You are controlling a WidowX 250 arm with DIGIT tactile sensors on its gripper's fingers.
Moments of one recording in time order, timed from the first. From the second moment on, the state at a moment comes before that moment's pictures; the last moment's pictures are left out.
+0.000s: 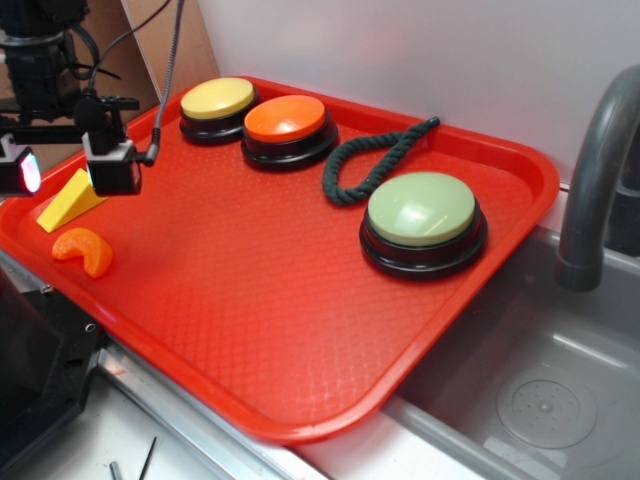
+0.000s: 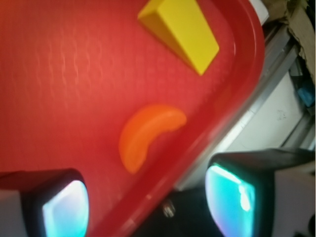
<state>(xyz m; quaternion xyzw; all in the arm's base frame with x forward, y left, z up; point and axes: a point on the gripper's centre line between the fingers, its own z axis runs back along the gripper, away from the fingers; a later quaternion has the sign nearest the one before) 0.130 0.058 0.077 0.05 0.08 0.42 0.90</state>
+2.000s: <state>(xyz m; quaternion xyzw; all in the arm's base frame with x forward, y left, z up) 0.164 0.038 0.018 0.02 -0.02 0.38 0.92</state>
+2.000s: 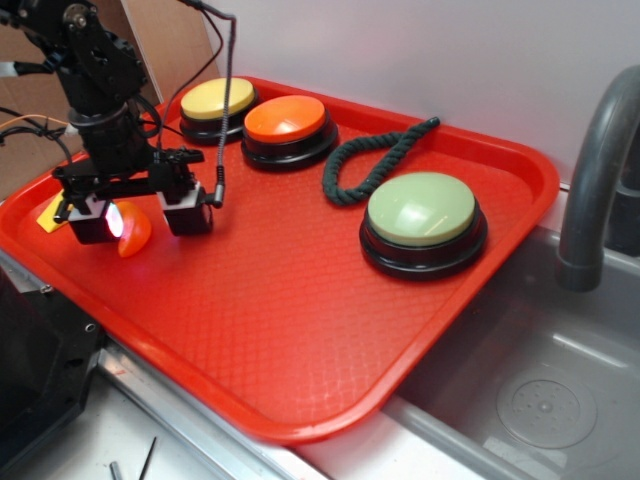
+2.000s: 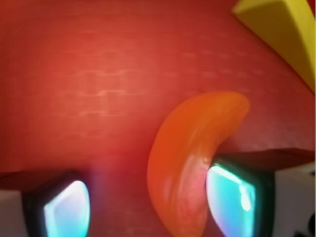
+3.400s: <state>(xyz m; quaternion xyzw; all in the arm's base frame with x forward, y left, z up) 0.178 0.052 0.012 0.00 -0.05 0.39 0.92</state>
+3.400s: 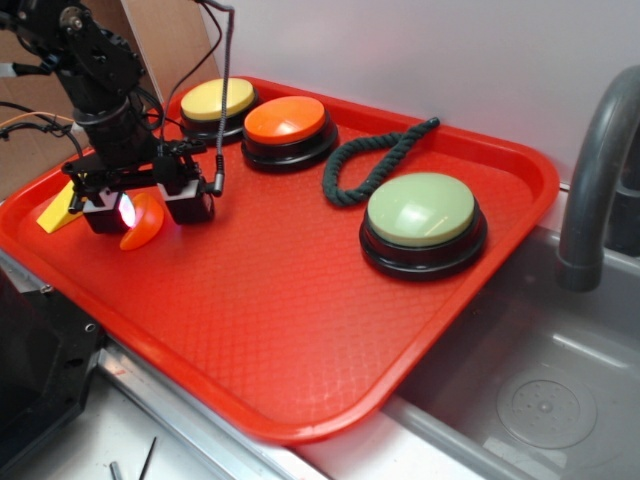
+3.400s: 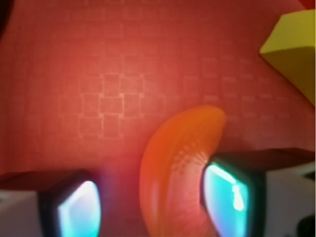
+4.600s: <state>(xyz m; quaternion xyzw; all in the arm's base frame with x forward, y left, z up) 0.164 0.015 0.107 0.05 0.06 0.17 0.98</state>
